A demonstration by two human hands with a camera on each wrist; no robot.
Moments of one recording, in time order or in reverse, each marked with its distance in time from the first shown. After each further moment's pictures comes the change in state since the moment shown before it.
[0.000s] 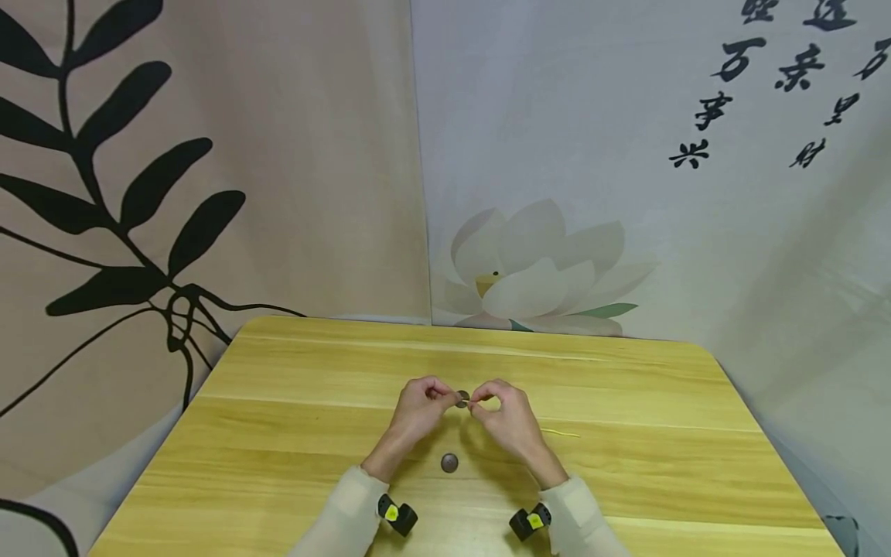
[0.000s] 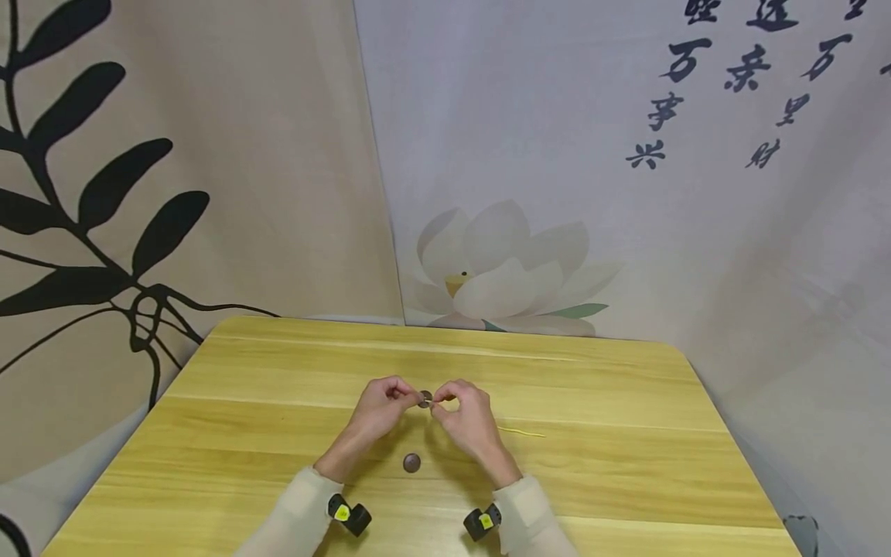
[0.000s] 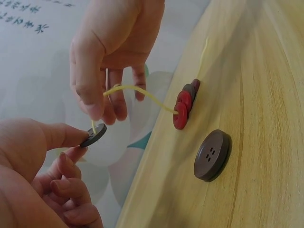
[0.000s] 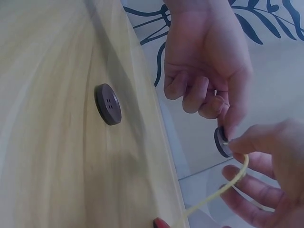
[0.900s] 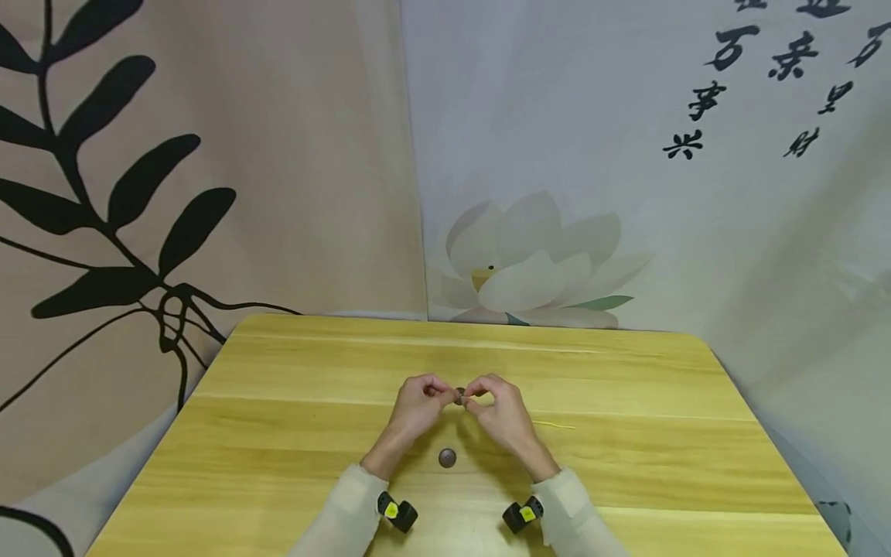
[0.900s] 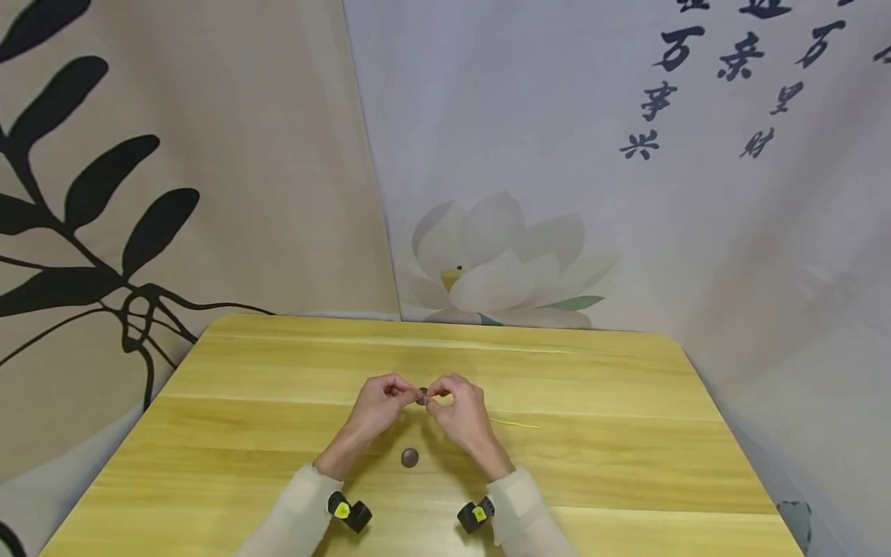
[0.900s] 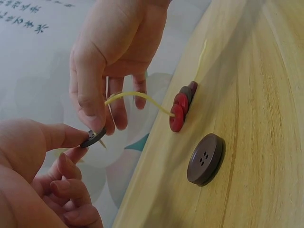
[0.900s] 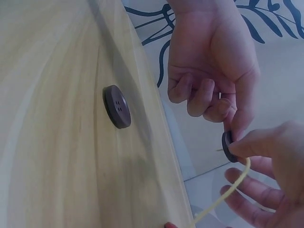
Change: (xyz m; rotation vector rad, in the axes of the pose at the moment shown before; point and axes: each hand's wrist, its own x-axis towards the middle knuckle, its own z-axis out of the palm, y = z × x) left_hand 0.001 0.000 0.005 -0.011 0.013 -0.023; right_hand 0.002 0.007 0.008 0.001 0.025 -0.014
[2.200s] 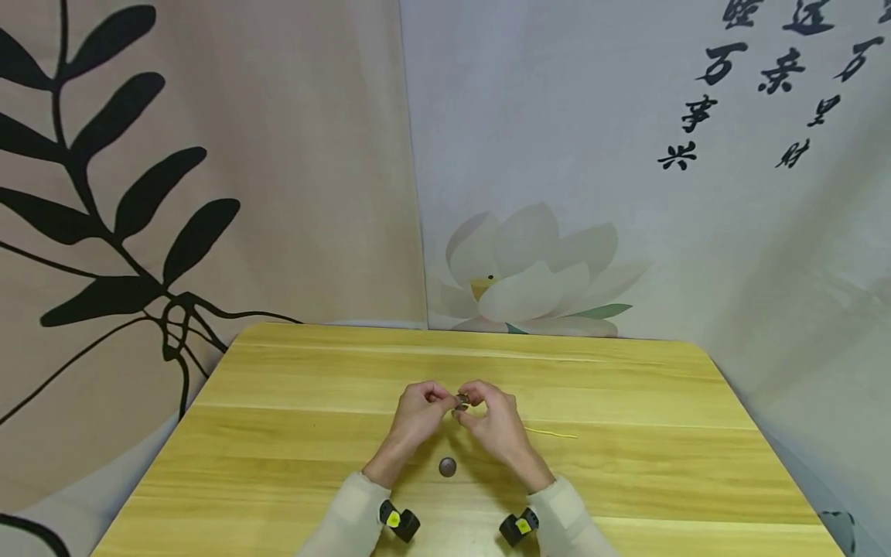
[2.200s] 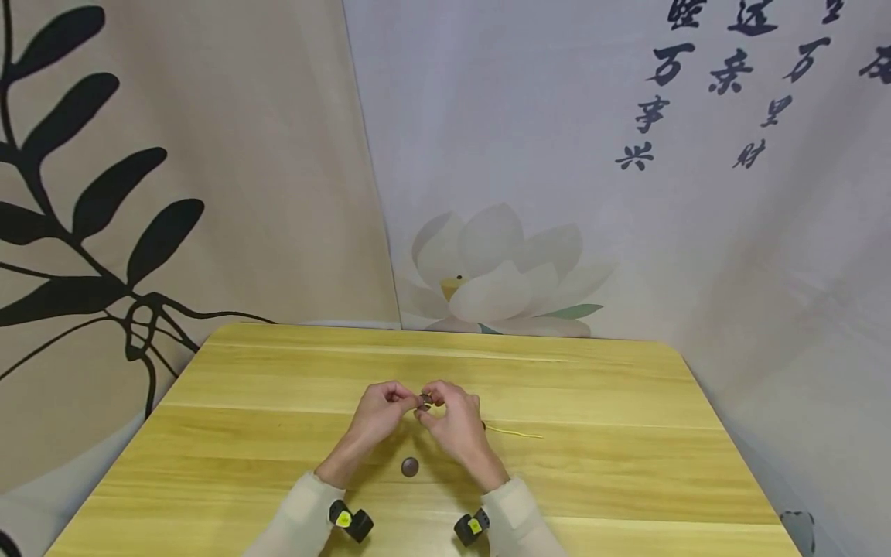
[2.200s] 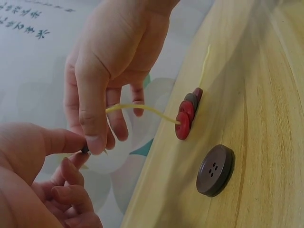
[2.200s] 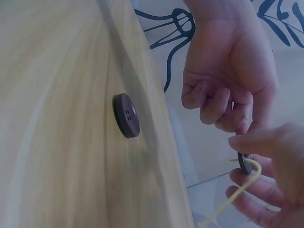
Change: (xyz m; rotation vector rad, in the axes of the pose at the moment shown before) left_hand -0.003 0.007 0.003 0.008 0.052 -0.029; right_hand -0.002 -0.010 0.005 -0.128 0.019 -0.063
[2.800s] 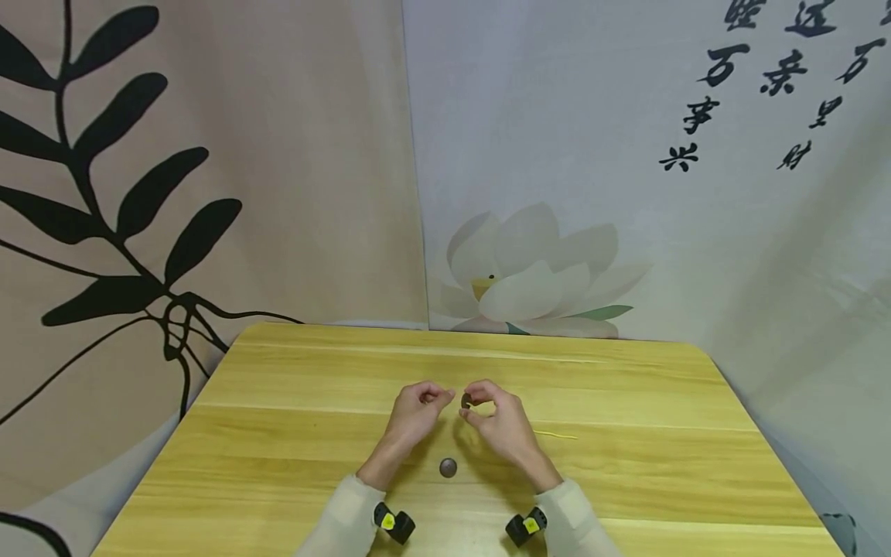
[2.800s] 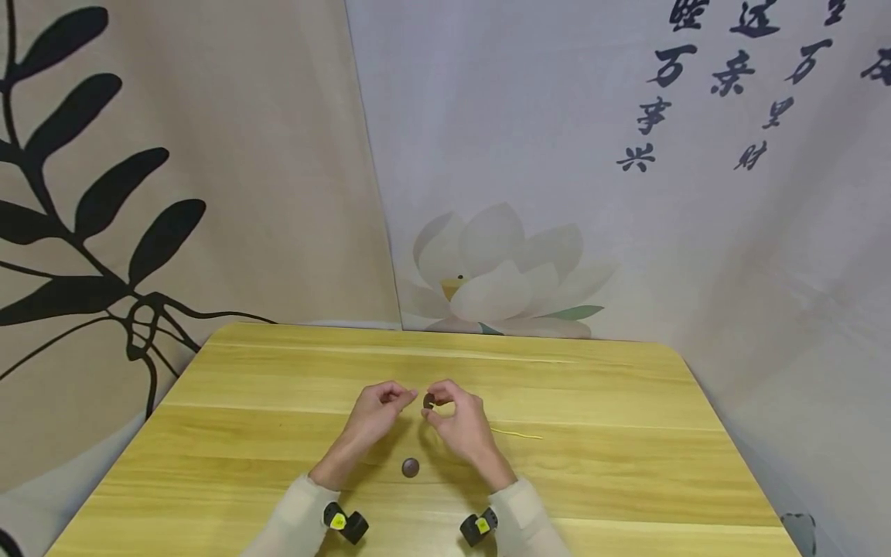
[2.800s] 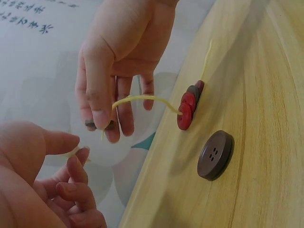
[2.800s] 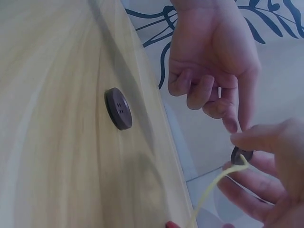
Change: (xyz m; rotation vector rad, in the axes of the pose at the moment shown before) left_hand 0.000 -0.006 -0.008 -0.001 -0.020 0.009; right_hand -0.001 0.008 -0.005 0.156 -0.040 0.090
